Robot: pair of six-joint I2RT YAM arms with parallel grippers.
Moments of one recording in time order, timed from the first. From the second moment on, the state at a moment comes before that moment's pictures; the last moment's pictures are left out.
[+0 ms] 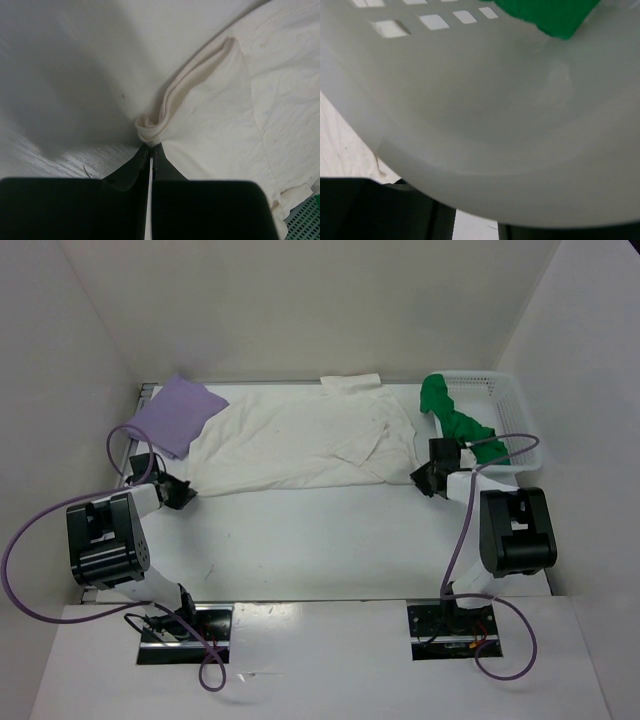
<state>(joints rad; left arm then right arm) 0.33 1.59 0.71 -0.05 0.15 -0.89 0.05 1.59 0.76 -0.05 0.13 1.01</state>
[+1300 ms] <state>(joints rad) 0.48 1.33 0.68 -0.64 0.19 -0.77 -0.03 0.78 0.63 -0.77 0.00 1.17</state>
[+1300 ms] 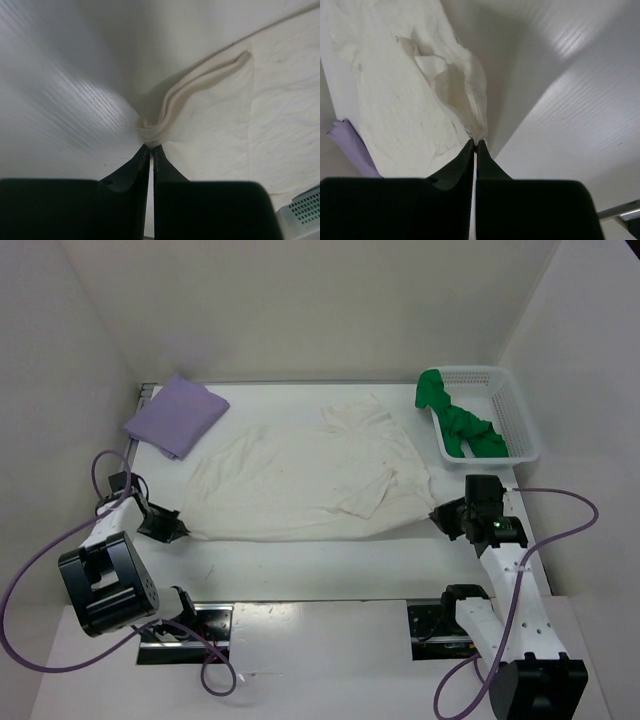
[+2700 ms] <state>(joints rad) 0.03 1.95 1.29 -0.28 0.05 -0.54 0.25 1.27 0.81 -0.37 -0.27 0.77</state>
